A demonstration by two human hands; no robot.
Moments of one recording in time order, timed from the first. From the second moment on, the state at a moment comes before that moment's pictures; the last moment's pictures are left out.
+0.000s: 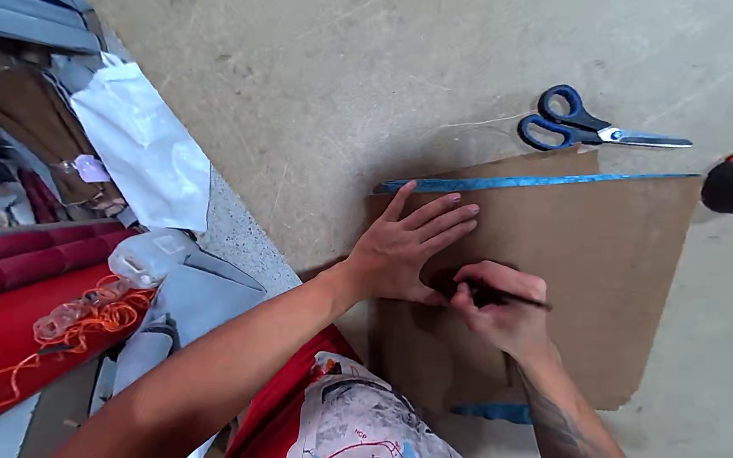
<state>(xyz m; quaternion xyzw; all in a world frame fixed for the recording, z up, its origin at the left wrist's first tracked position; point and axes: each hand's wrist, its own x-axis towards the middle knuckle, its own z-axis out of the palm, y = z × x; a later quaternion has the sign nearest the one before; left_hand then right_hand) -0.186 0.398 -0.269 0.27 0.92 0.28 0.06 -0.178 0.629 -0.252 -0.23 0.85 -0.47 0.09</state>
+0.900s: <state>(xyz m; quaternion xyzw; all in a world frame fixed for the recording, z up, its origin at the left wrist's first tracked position) -0.188 0.402 -0.276 0.26 0.93 0.25 0.04 -0.191 0.646 -0.248 -0.15 0.90 -0.42 0.03</state>
